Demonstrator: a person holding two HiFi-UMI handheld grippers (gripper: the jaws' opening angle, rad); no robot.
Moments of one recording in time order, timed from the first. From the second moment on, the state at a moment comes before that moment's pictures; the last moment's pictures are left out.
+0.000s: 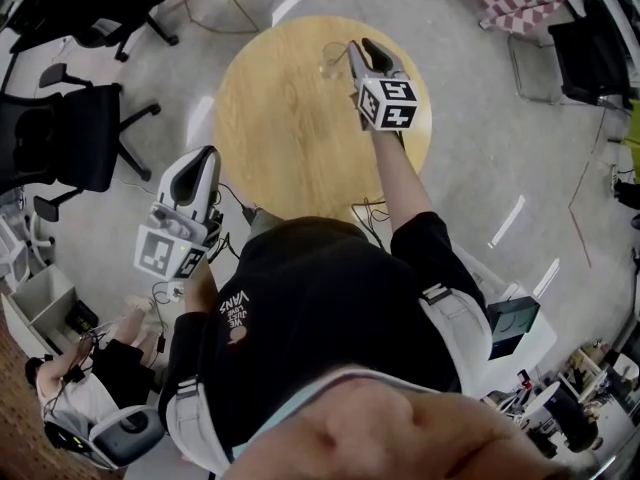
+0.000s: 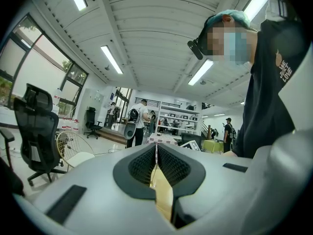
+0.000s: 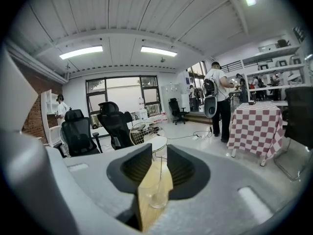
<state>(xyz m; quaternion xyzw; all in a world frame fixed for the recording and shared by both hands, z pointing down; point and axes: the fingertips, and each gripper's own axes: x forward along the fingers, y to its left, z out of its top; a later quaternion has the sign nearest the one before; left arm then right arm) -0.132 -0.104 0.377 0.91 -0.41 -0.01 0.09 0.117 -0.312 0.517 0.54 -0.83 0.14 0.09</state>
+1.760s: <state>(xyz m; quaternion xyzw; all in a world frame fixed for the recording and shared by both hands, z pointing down) -0.137 -0.085 0.344 0.96 -0.27 -0.07 0.06 0.115 -0.170 0.428 0.61 -0.79 0.10 0.04</state>
